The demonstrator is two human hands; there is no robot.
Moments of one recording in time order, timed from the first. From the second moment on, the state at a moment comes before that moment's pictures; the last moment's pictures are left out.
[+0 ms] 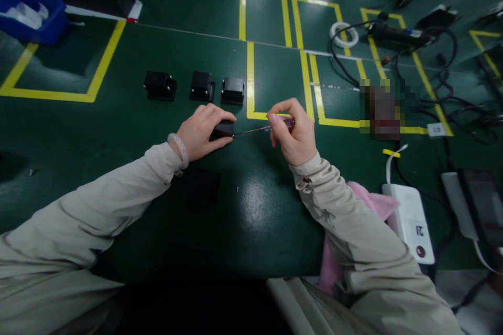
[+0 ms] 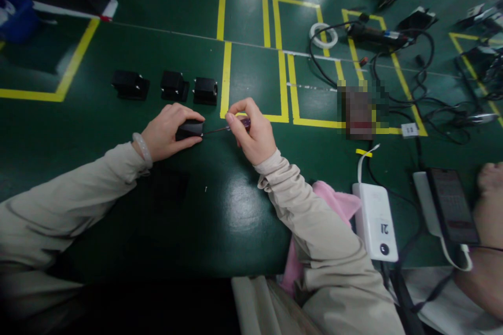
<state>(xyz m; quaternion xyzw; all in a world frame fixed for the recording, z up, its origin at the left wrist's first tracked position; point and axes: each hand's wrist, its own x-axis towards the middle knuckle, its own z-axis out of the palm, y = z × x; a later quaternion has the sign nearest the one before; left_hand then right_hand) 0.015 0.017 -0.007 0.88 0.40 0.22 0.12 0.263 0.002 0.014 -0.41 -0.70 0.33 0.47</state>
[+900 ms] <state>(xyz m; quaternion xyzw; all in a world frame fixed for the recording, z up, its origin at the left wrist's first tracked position) 0.015 0.017 -0.006 0.88 0.41 0.21 0.13 0.263 0.002 0.012 -0.41 -0.71 0.31 0.48</state>
